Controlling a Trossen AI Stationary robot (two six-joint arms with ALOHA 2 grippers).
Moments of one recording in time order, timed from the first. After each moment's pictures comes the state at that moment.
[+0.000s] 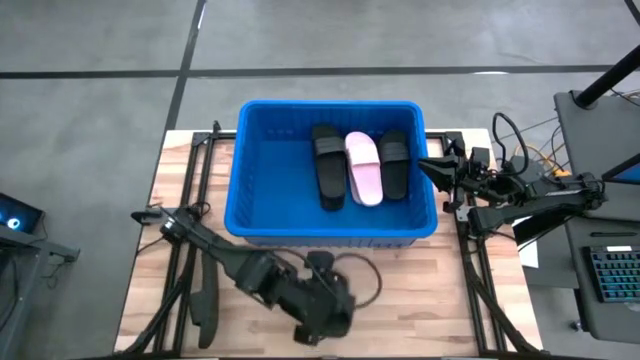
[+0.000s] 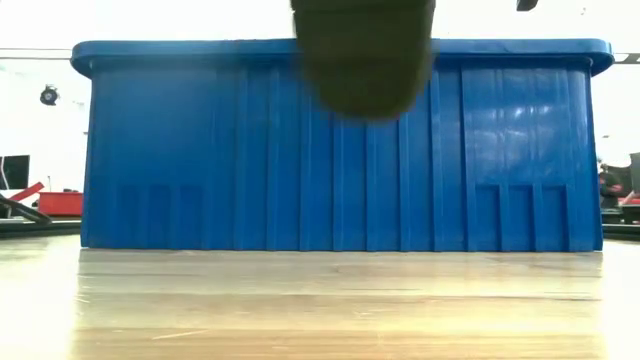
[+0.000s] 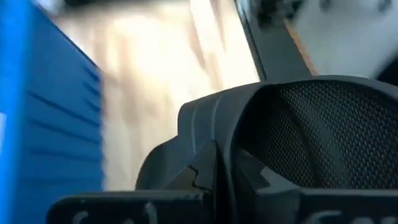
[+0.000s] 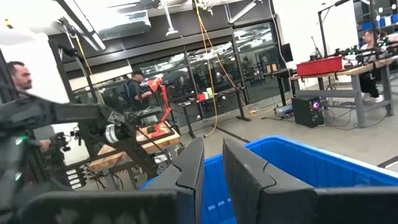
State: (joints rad) left arm -0.54 2.05 2.33 -1.14 -0.26 -0.26; right arm 0.14 0.54 0.69 0.08 0.42 0.16
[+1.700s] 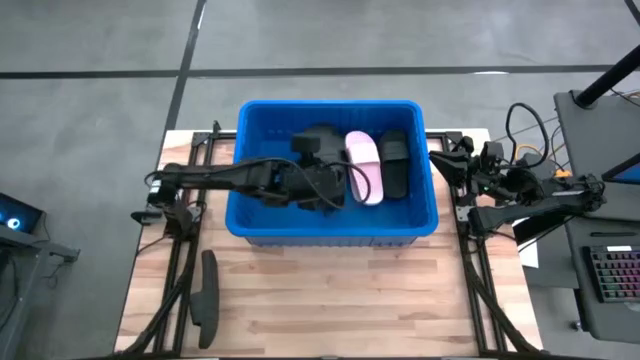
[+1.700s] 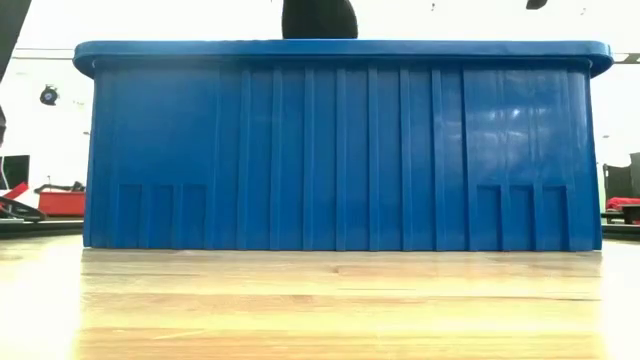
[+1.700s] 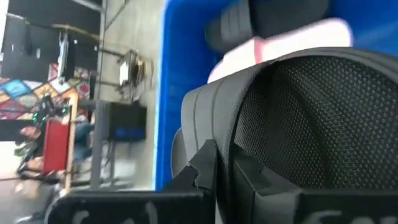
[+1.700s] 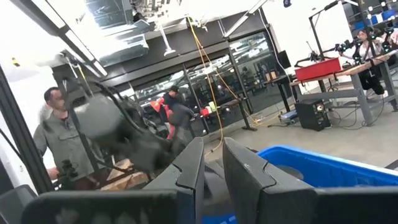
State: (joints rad) left arm -0.09 1.80 2.06 -1.14 -0.81 0.36; right arm 0.14 0.48 0.69 0.09 0.45 0.24
